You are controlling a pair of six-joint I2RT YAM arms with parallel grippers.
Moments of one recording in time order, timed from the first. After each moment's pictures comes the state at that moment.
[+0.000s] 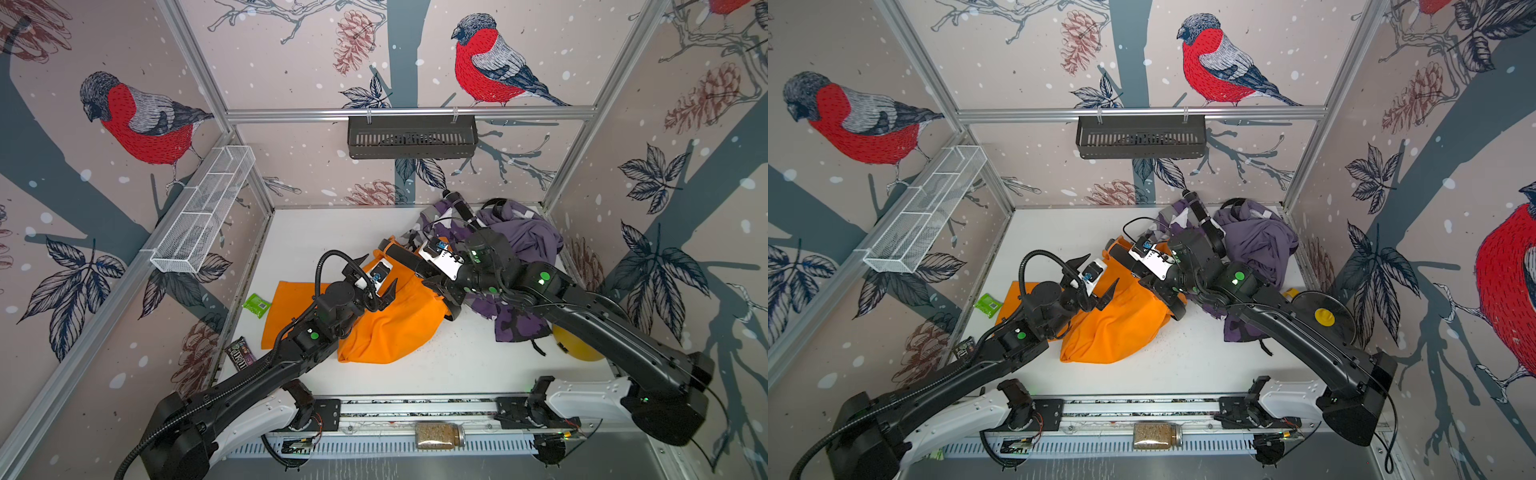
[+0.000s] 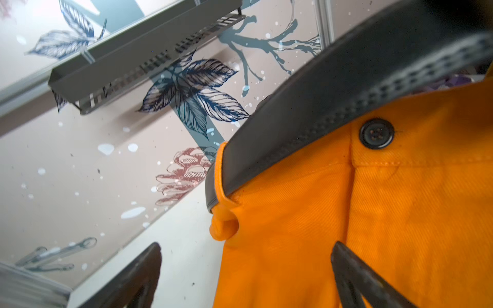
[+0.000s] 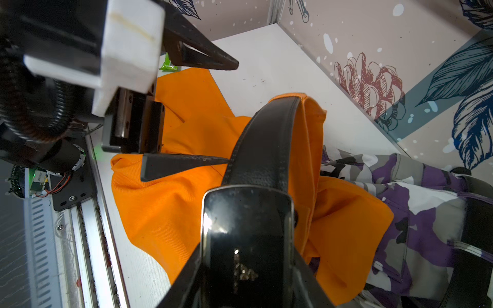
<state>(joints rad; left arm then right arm) -0.75 0.94 0.56 0.25 -0.21 0.44 0.86 1.24 1.34 -0.73 -0.16 -0.21</state>
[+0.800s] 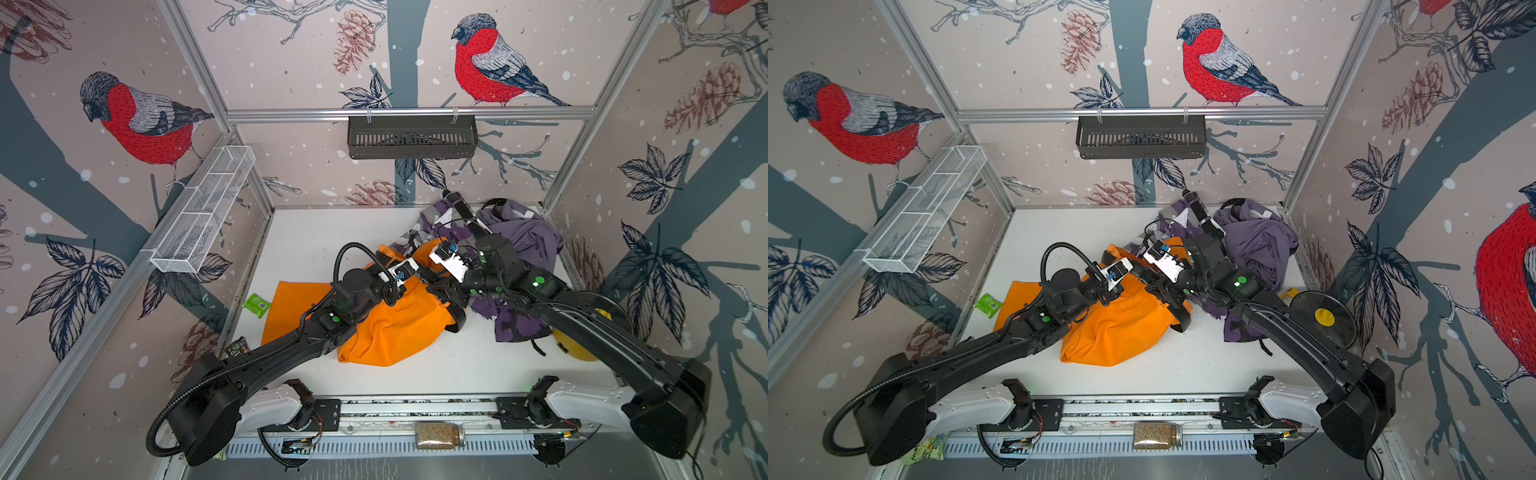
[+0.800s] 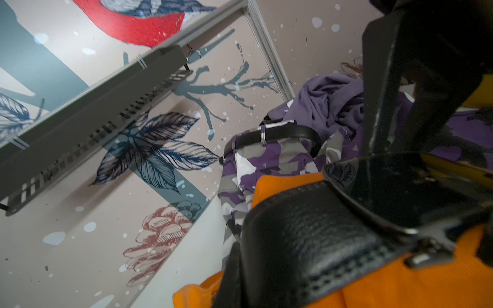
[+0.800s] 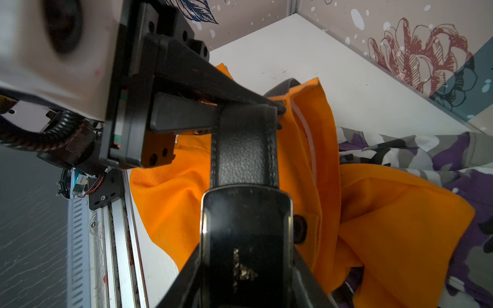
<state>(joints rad) -0.76 1.17 0.66 0.40 -0.02 0.52 0.66 1.21 1.07 -0.52 -0.46 -0.18</state>
